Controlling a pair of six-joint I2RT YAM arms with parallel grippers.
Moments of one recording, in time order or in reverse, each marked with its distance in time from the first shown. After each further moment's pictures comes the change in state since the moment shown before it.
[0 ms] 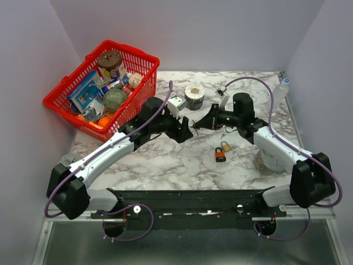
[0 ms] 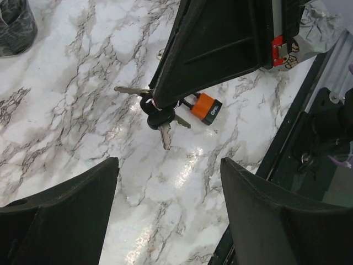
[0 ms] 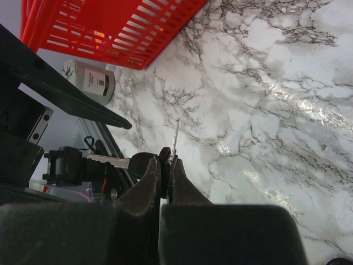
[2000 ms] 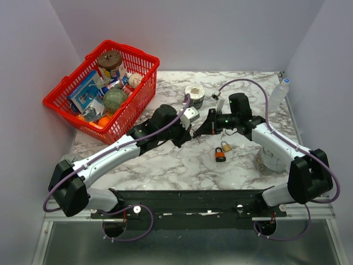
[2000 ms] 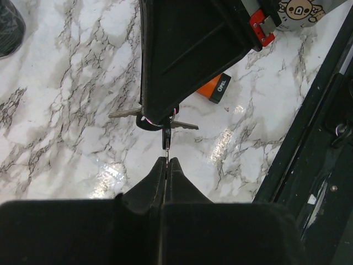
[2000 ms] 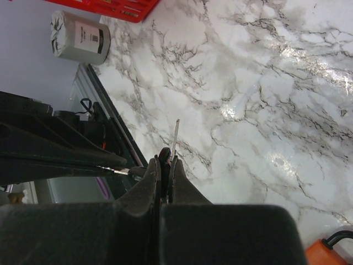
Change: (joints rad) left arm -0.144 0.022 0.010 -0.066 -0.141 0.127; right arm 0.007 0.043 0.055 -0.211 -0.089 -0.127
